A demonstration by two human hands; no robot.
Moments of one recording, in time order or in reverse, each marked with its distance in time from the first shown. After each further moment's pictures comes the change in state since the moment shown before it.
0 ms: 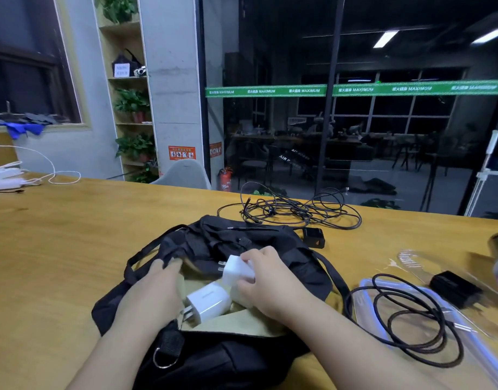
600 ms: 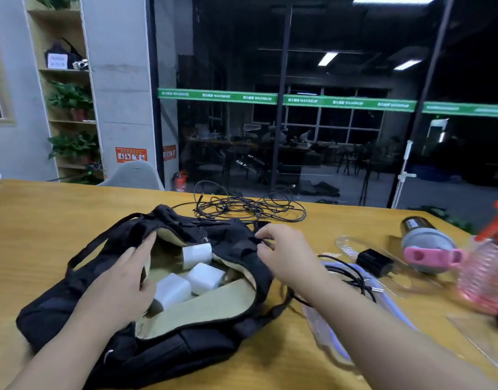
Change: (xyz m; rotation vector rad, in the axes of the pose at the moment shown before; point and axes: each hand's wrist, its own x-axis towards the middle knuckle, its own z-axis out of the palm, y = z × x) left_hand -0.015 0.015 0.007 -0.266 0.072 0.255; right_hand -0.043 0.046 -0.064 -0.083 0.314 0.134
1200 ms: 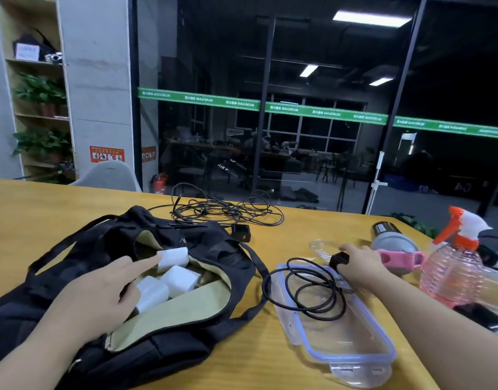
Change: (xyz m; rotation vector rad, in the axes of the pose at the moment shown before) left_hand -0.001 -0.001 0.014 0.018 0.108 0.268; right_hand 0.002 0.183 -0.059 -0.452 -0.067 0.557
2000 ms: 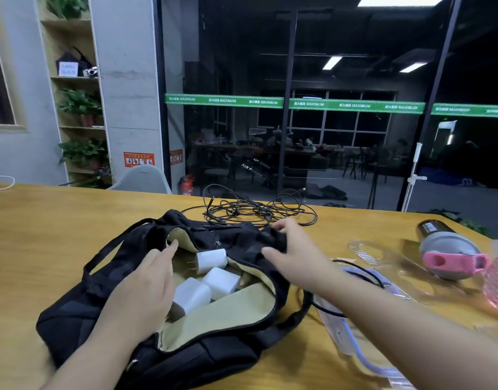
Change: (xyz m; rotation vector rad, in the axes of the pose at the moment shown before) left_hand -0.002 0.007 -0.004 -0.040 0.058 -0.115; right_hand -0.092 -0.168 -0.010 0.659 -0.045 -0.537
